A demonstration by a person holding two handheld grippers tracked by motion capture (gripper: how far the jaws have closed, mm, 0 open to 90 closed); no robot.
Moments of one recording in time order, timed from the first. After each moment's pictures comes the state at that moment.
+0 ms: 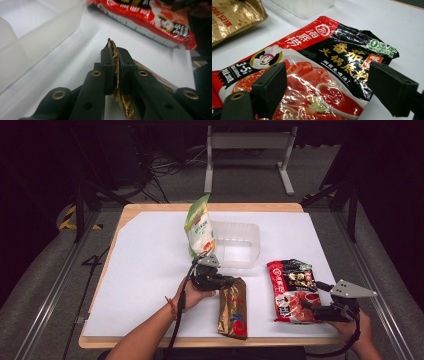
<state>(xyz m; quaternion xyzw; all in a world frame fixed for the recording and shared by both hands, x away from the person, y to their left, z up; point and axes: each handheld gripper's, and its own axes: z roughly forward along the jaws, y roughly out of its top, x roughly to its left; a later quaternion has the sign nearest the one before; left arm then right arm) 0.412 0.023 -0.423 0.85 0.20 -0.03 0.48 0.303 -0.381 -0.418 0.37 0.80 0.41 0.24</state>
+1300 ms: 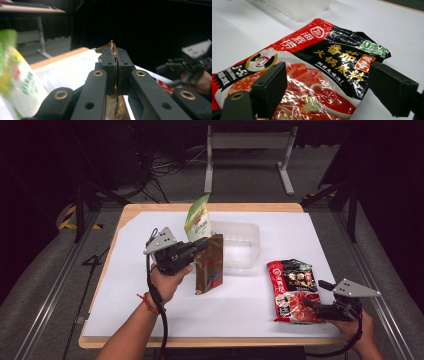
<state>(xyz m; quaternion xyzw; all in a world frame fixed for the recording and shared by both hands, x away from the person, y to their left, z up) 0.389 0.099 -0.319 0.70 0.26 0.13 0.65 0.304 -0.386 -0.415 0.38 0.79 0.42 0.25</state>
